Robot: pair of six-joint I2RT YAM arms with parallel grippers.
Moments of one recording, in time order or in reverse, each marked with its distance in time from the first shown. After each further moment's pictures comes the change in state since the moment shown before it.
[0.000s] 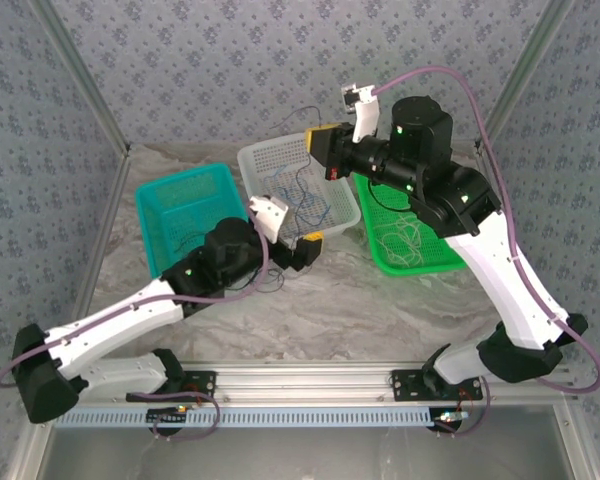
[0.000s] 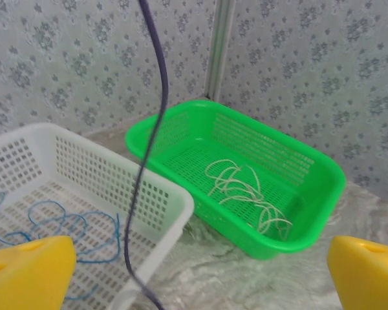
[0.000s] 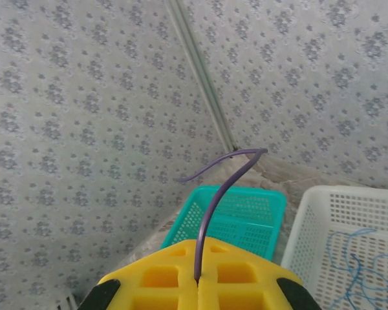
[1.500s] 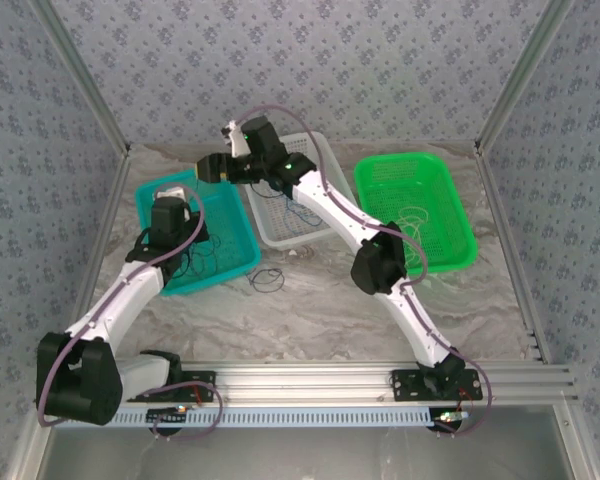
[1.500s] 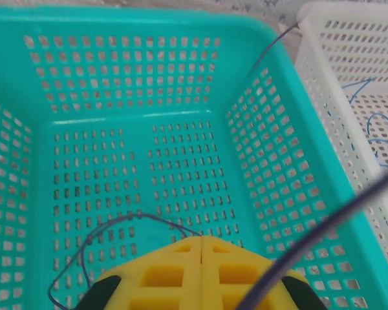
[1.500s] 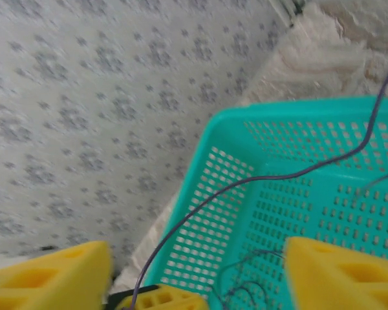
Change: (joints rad) left arm 0.754 0.053 -0.185 -0.195 0.017 -0.224; right arm 0.042 1.073 0.609 0.171 -0.292 0.259
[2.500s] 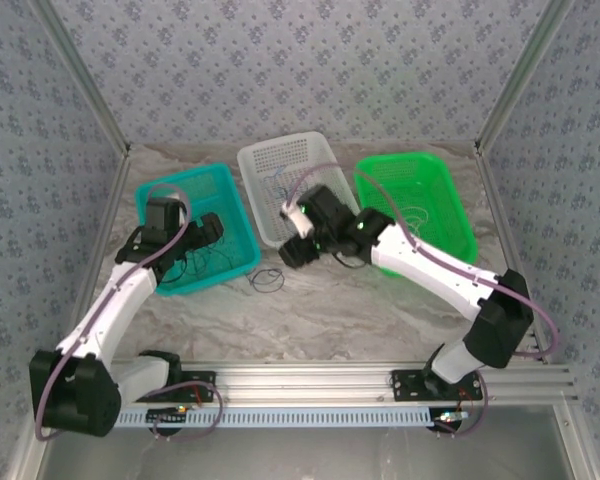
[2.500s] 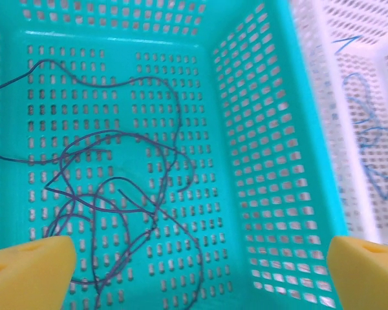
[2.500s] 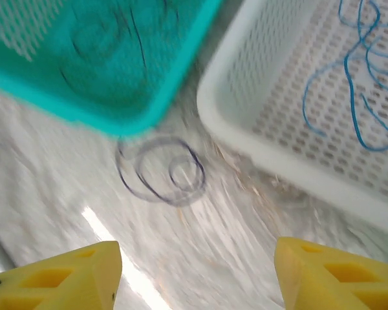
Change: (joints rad) left arm 0.007 -0.092 0.077 -0.283 0.127 -0.139; right arm 0.137 -0.987 -1.266 -0.216 0.485 -0.566
